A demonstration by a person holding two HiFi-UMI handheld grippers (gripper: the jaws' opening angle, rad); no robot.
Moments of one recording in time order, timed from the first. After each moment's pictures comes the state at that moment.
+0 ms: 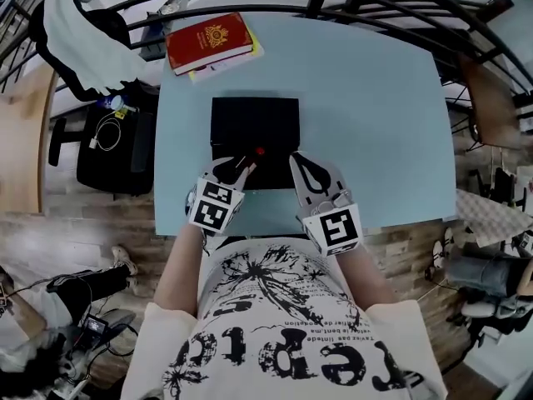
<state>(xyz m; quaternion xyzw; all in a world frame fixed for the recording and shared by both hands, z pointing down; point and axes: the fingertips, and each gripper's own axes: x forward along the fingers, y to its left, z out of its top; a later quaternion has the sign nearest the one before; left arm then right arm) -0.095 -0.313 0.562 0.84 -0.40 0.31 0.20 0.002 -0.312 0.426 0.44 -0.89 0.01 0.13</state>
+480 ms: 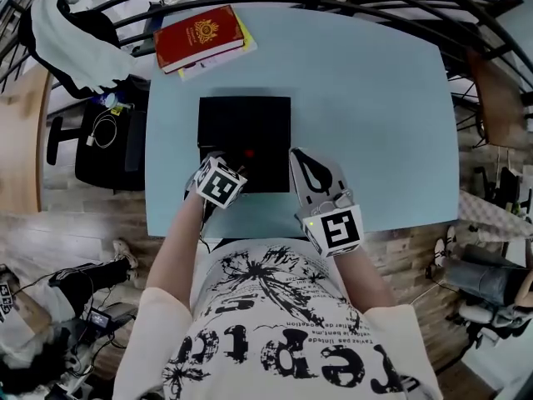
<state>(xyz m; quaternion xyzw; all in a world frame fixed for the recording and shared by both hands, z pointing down) -0.068 -0.334 0.650 0.80 -0.31 0.46 0.25 0.038 -0.340 0.434 0.45 -0.89 0.04 0.11</state>
